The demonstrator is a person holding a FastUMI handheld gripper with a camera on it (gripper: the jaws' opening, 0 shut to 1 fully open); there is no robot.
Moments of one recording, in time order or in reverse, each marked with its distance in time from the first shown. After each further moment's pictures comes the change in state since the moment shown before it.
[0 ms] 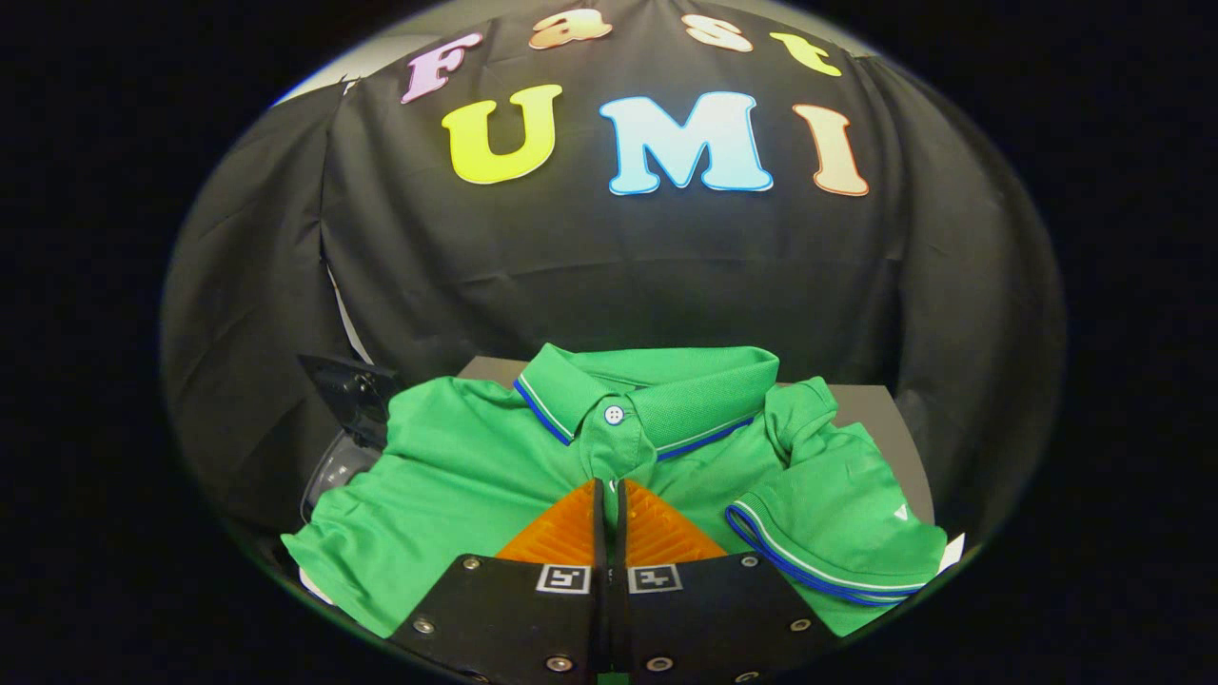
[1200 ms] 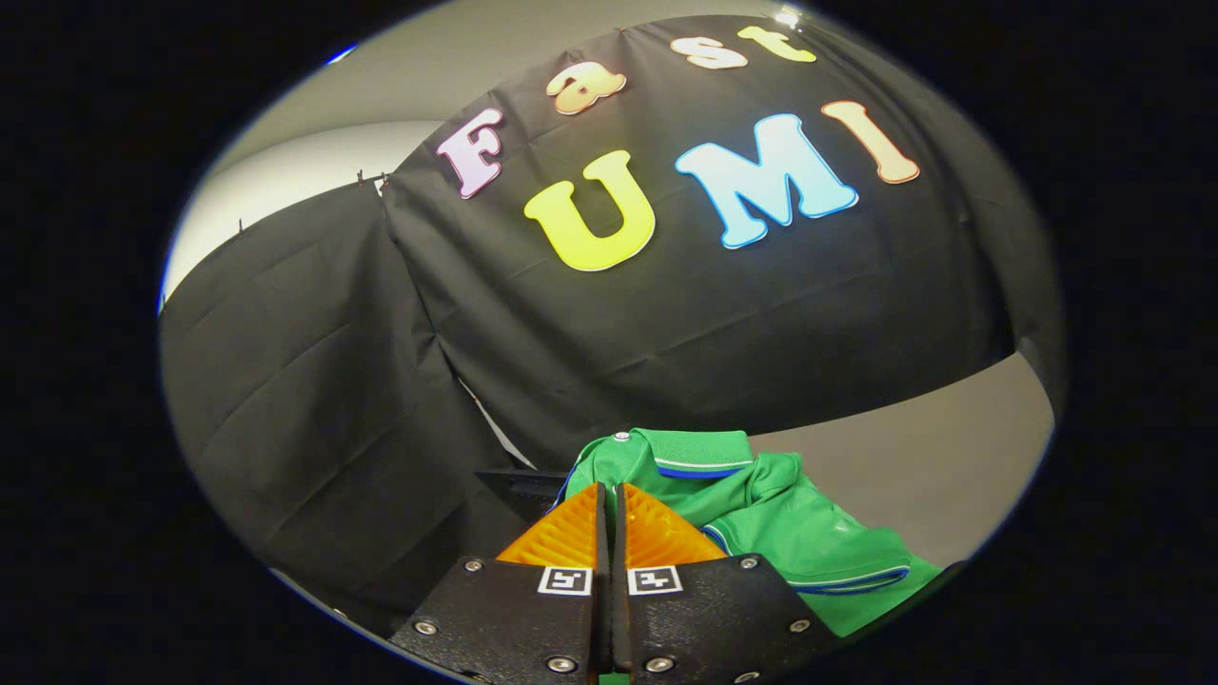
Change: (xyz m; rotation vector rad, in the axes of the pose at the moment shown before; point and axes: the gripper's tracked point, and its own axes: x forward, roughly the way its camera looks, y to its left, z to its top) arm -0.031 0.200 0.067 0.206 -0.174 0.346
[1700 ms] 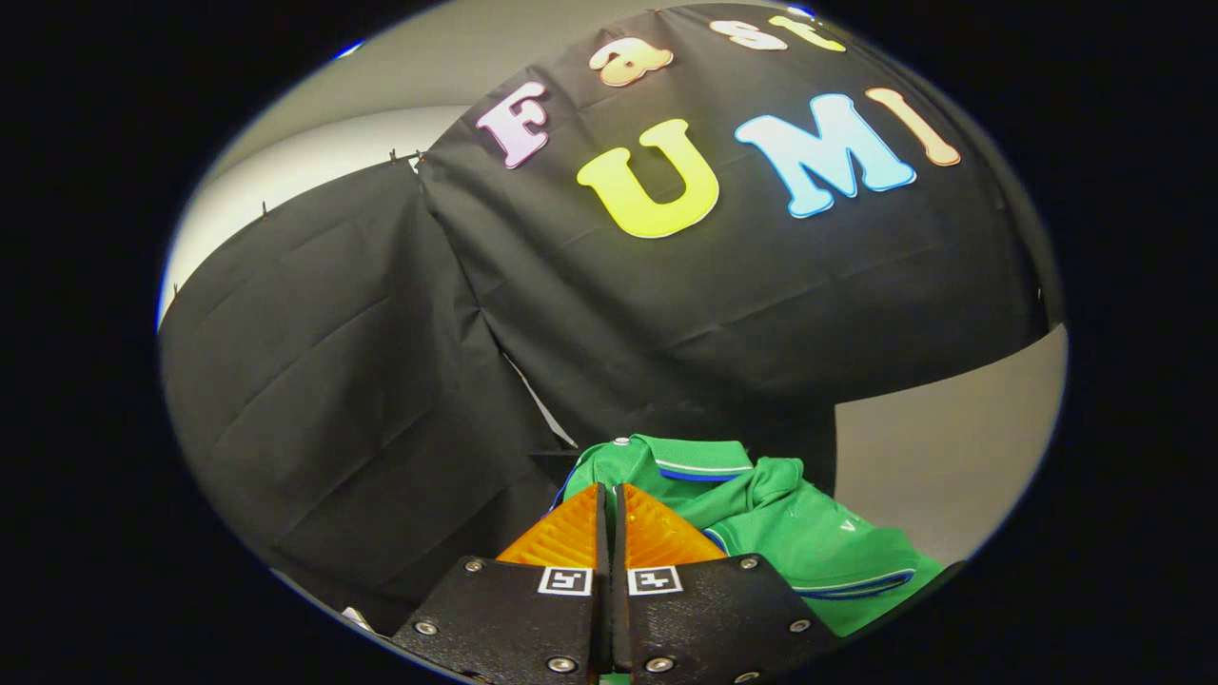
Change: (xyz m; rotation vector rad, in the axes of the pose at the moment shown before) arm 0.046 0.090 -0.046 -0.007 0.055 0.102
